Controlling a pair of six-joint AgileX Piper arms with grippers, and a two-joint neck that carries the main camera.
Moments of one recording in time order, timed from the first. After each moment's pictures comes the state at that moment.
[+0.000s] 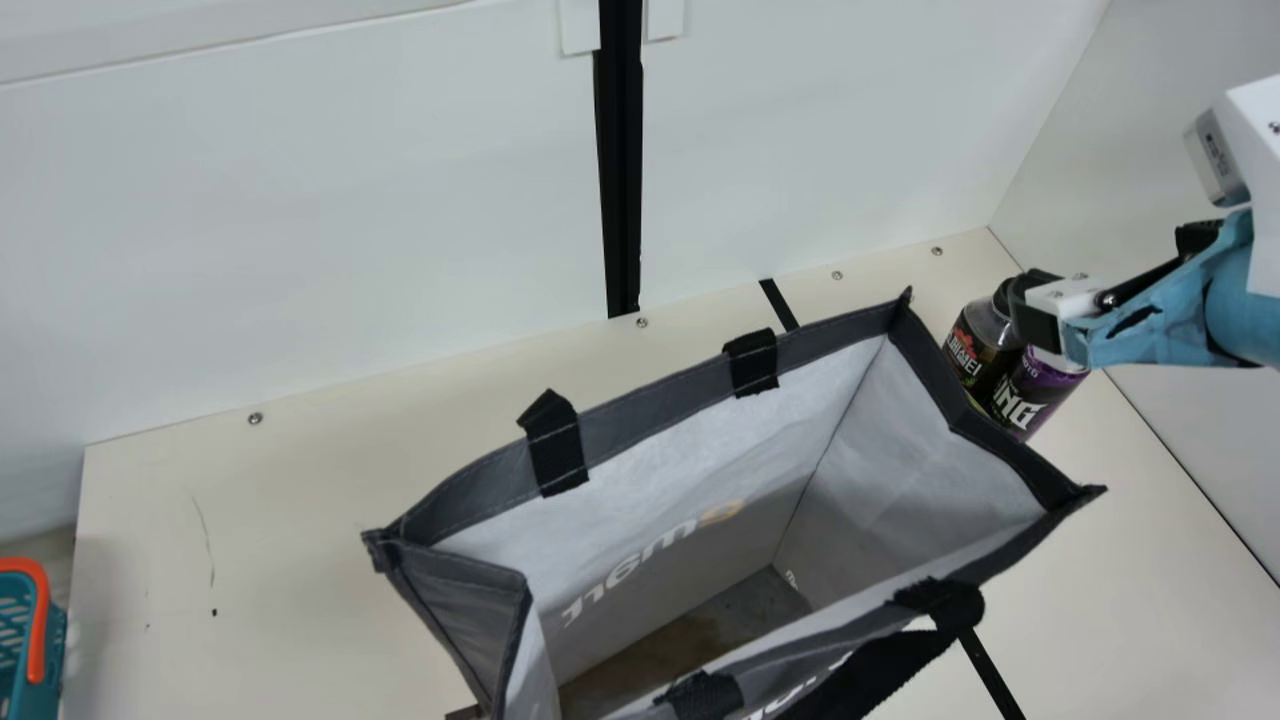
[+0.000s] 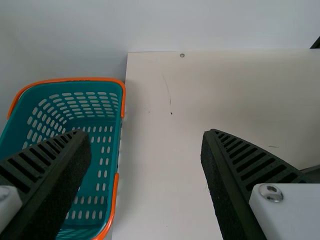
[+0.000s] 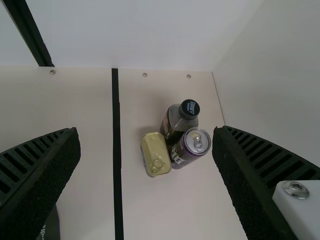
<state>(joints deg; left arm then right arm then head) -1.6 43.2 -69.0 -1.5 69.5 2.7 -32.3 69.6 -95.2 14.3 69.9 -30.7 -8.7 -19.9</state>
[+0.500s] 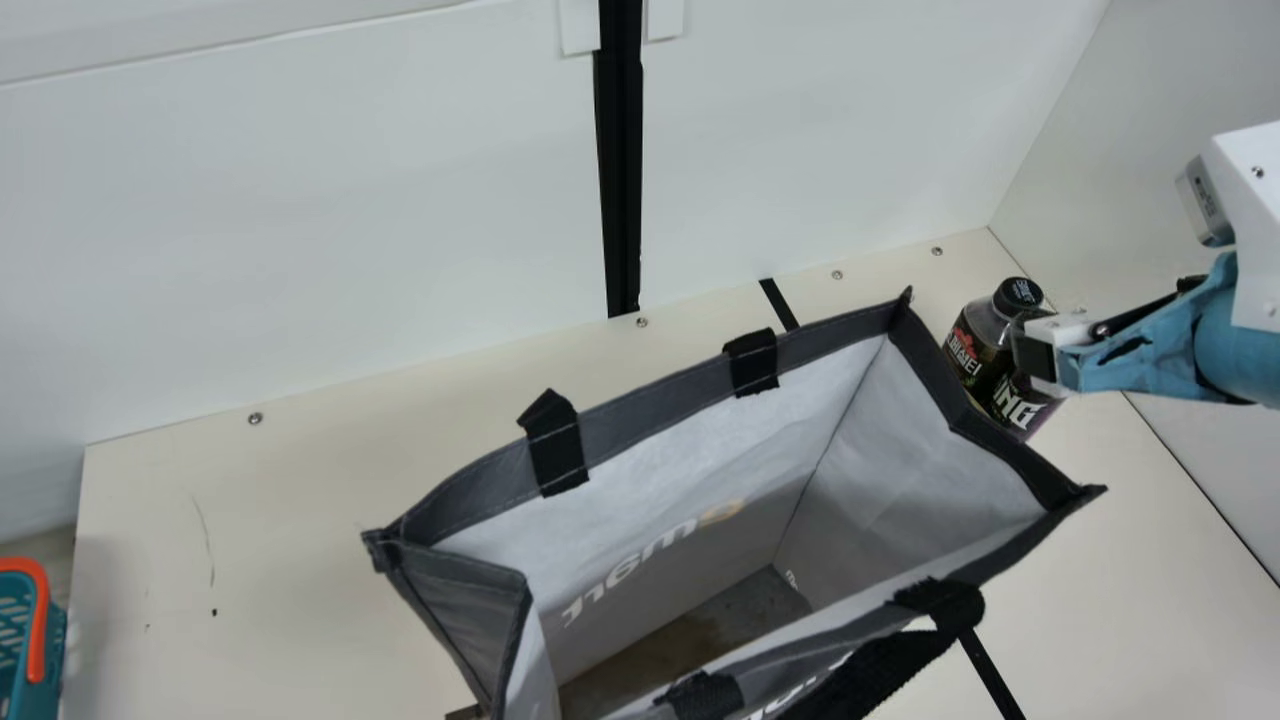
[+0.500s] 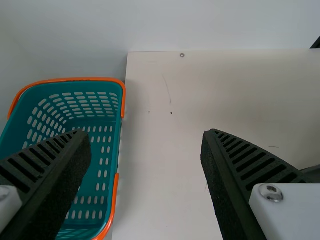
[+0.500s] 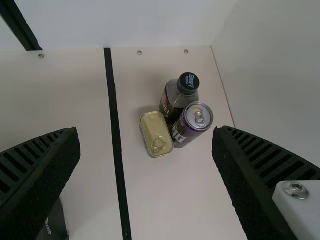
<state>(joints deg) -1.6 43.2 -69.0 -1.5 69.5 2.7 -32.0 68.2 -90.6 11.1 69.8 -26.5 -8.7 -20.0</state>
